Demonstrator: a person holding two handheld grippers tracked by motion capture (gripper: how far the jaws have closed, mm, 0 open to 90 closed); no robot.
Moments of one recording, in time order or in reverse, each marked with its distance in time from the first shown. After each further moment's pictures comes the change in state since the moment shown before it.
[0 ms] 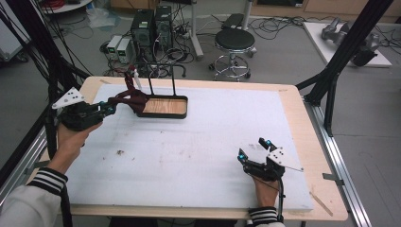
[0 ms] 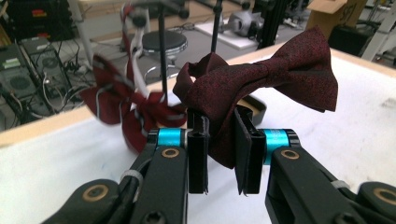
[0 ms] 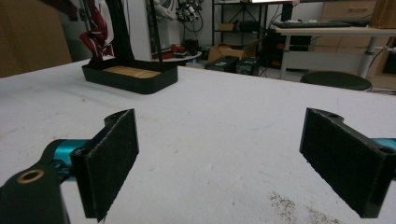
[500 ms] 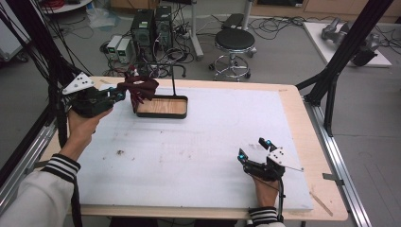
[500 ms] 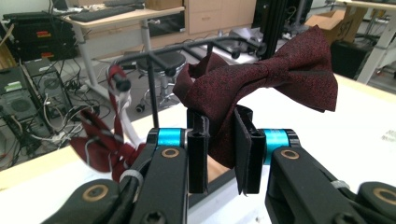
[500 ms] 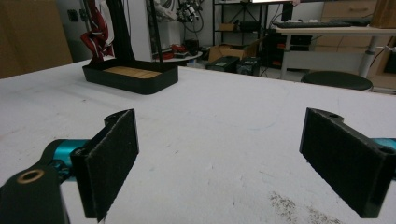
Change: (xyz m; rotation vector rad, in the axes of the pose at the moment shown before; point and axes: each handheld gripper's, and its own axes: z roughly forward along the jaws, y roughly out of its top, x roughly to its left) left arm -0.013 0.038 0.023 -0.055 0.005 0.014; right arm 0.000 0.000 0.000 0.001 0.004 0.007
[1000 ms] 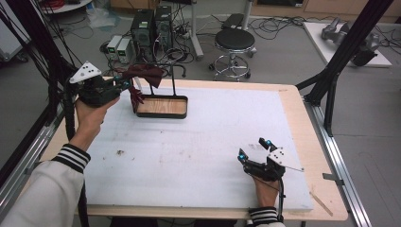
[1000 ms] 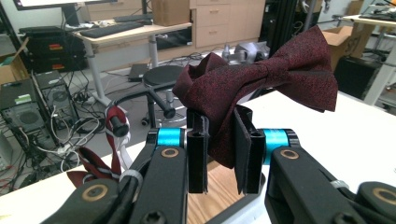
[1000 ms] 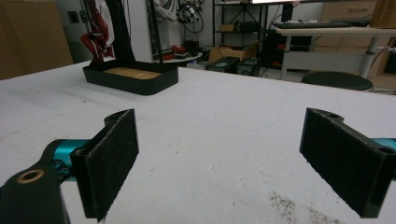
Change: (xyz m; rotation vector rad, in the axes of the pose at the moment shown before) left arm -0.007 0.024 0.019 -0.048 0.040 -0.007; right arm 0.000 0.000 0.000 -0.004 0.000 0.001
